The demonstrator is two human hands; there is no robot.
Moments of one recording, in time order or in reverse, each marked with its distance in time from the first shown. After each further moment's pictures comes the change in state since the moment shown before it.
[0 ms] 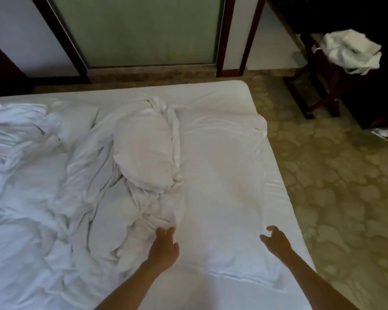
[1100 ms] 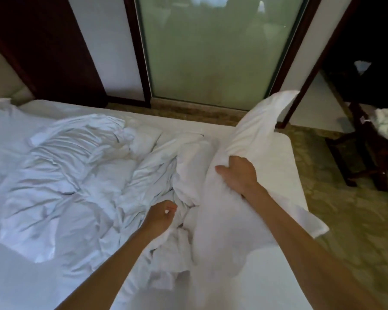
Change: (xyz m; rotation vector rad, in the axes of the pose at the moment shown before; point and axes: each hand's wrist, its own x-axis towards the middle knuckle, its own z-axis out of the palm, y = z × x) left_hand -0.050 -0.026 -0.165 -0.476 0.383 -0.007; right_hand -0.179 -0.321 -0.083 -0.182 0.229 -0.823
